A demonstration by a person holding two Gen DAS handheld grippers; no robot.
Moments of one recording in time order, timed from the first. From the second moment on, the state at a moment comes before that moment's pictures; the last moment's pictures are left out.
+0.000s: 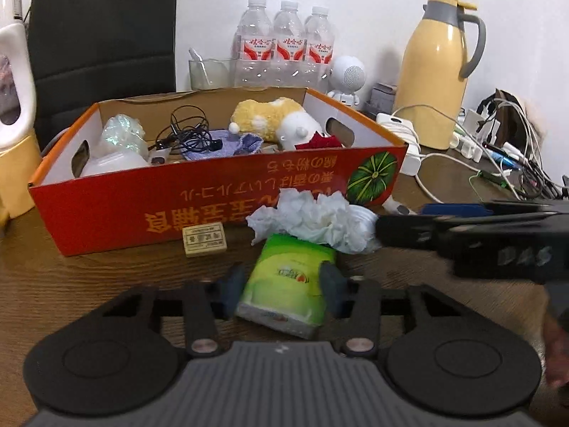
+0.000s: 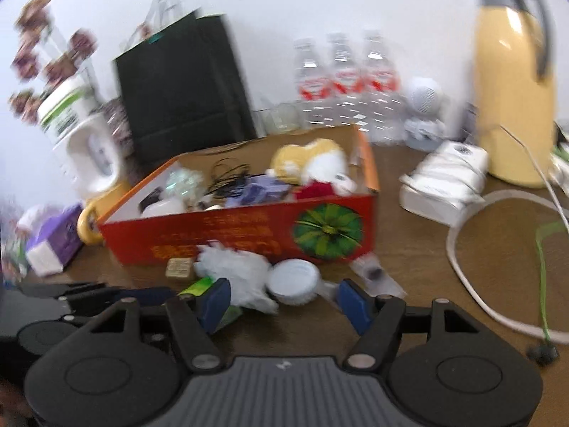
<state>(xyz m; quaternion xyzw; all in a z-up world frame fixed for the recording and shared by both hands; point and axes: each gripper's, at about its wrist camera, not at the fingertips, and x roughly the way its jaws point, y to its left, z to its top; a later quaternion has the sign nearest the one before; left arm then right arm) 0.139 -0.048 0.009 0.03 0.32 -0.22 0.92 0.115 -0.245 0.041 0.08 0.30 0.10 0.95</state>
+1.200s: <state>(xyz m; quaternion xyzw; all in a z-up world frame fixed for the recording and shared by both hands) 0.119 -0.039 0.009 0.00 0.33 -0.16 0.93 0.064 -0.246 0.047 0.06 0.31 0.10 0.94</state>
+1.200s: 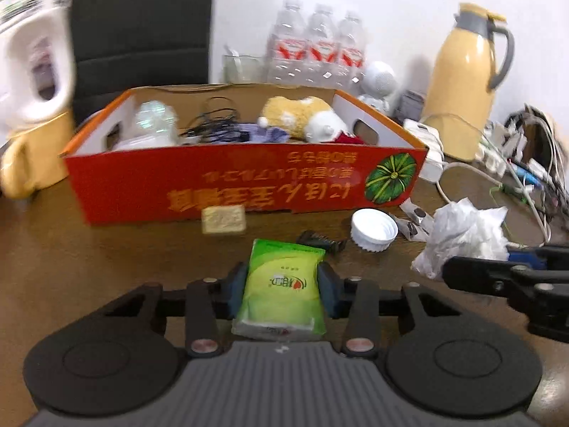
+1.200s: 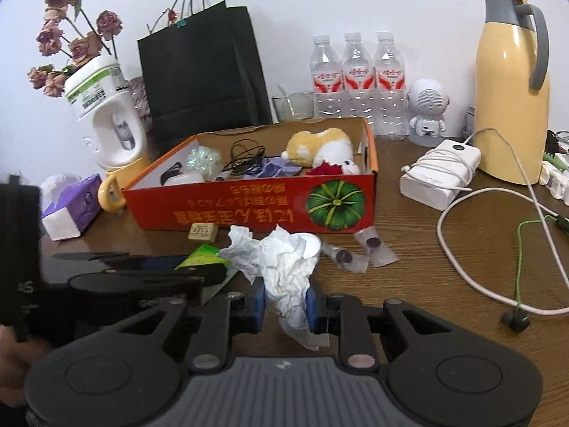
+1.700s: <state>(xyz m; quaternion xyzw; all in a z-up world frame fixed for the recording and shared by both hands) 0.175 0.011 0.101 -0.11 0.25 -0.13 0.95 0.134 -0.234 0.119 0.07 0.26 0.13 0.95</state>
